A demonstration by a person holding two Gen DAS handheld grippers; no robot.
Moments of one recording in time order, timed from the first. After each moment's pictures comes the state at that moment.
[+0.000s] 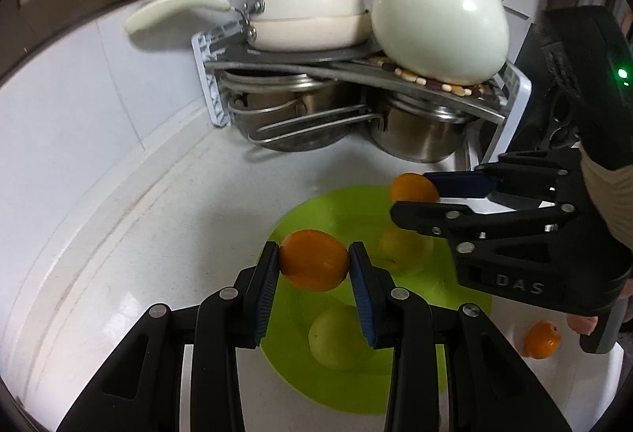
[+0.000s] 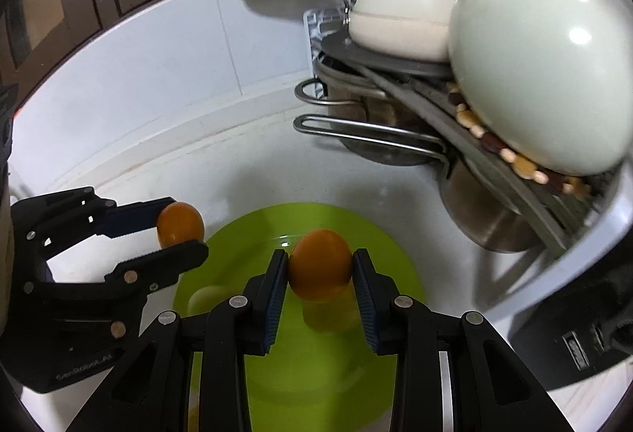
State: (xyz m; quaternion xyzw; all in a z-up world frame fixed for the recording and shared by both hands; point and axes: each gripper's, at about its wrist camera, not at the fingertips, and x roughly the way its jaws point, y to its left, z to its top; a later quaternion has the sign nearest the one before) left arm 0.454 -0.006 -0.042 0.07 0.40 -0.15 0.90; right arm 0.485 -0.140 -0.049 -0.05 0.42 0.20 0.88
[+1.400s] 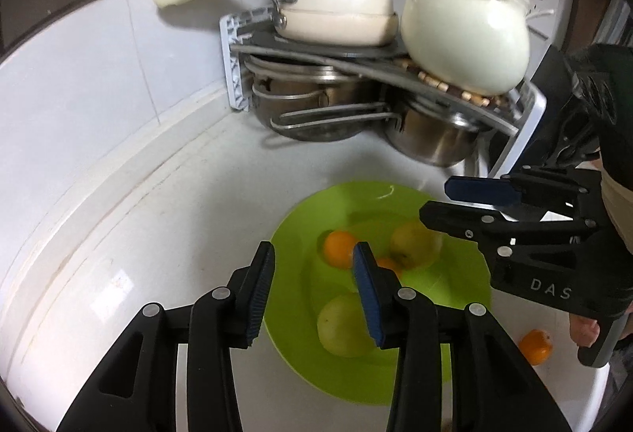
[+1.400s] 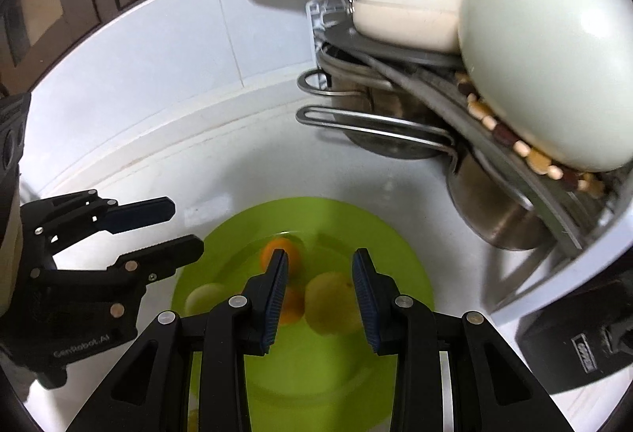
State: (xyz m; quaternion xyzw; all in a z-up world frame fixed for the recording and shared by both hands) left arm 0.442 0.012 -0.037 0.03 0.41 -0.12 0.90; right arm 0.469 -0.141 -0.041 -0.05 0.41 0.20 0.89
